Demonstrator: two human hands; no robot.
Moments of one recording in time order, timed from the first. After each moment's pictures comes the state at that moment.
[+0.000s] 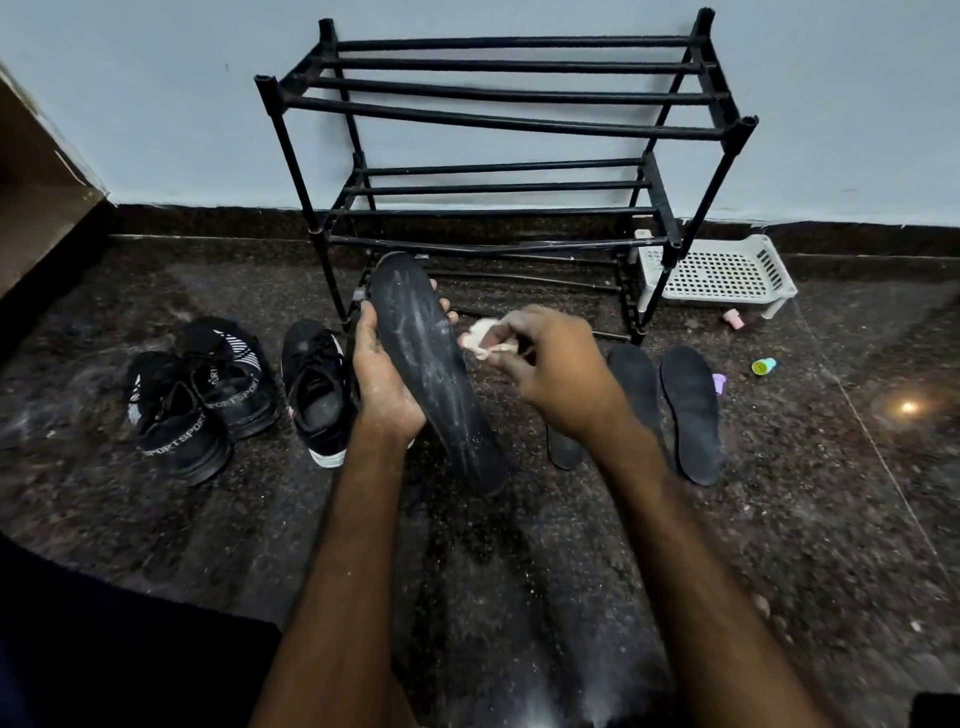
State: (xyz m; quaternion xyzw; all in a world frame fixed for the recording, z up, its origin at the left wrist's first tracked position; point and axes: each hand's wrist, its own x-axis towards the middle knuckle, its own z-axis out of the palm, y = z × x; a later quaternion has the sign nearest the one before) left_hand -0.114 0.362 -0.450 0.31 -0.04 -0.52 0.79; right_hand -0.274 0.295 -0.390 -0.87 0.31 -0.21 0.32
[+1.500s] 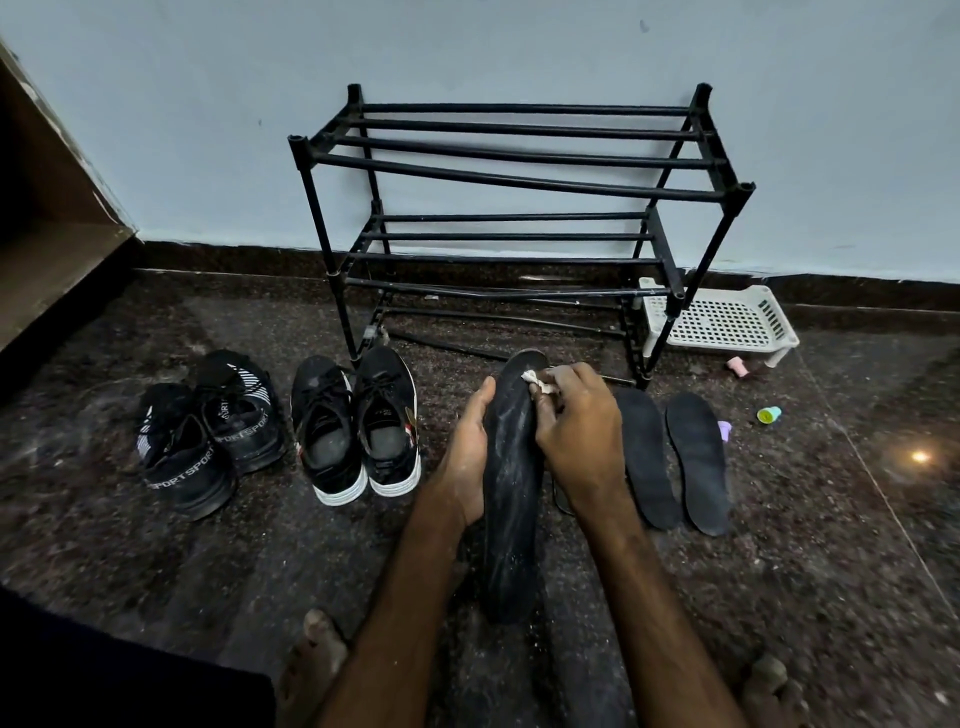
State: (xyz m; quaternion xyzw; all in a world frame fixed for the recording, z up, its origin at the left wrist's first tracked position) left_hand -0.177 0.351 -0.459 0.36 -0.04 -0.67 0.65; right_hand -0.272 0.284 -0.446 -0.82 0.41 -0.37 0.16
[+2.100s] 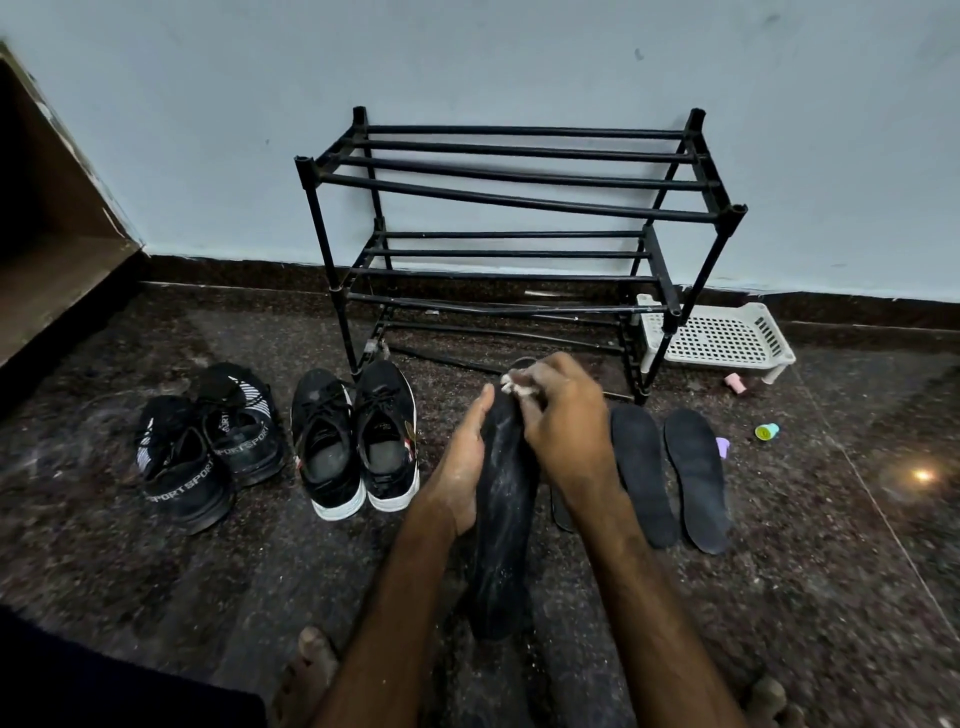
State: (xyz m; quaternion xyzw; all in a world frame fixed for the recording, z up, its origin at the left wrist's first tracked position) left_hand -0.177 0.352 -0.446 0.37 -0.05 -0.66 0.65; right_hand -0.263 0.287 -0.411 -0.84 0.36 -0.34 0.20
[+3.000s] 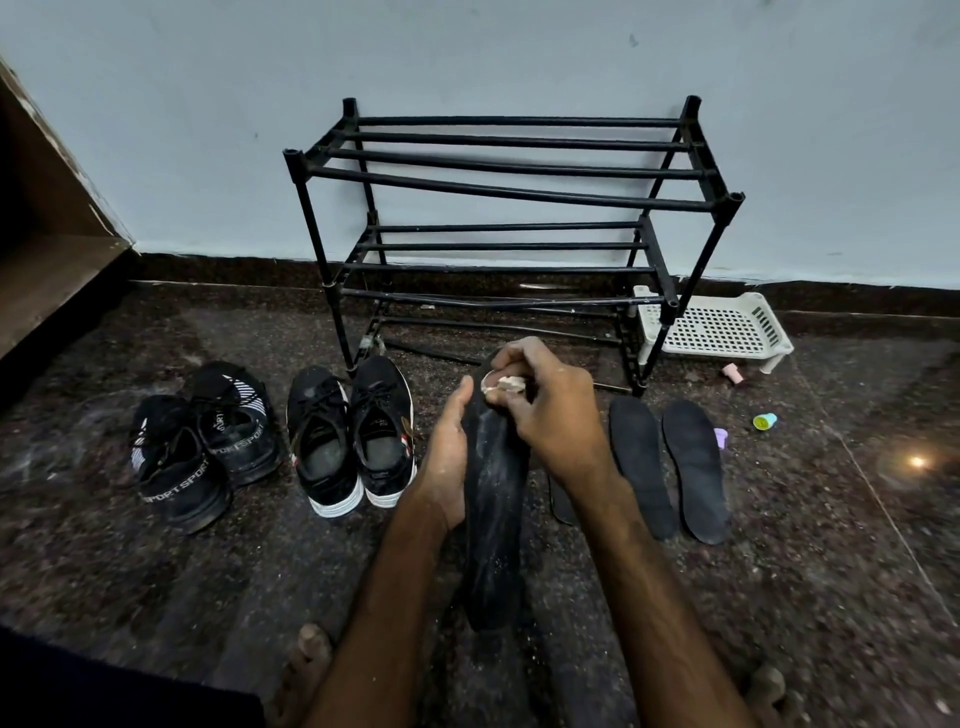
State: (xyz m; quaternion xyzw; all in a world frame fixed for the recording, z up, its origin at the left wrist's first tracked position) left_hand -0.170 0.355 -0.443 0.33 -0.04 -0.67 0.67; right_hand -0.260 0.284 -0.409 -0.82 0.31 -0.35 0.34
